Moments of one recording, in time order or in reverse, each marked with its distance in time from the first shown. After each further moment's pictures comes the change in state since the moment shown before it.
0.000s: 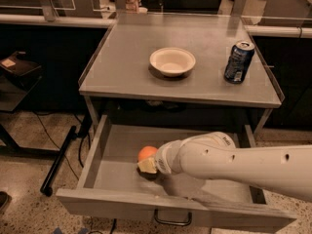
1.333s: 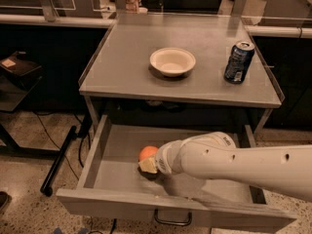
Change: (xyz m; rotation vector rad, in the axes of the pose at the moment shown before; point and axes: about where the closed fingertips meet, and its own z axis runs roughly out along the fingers) arm -0.001 -0.001 0.000 0.002 0.000 0.006
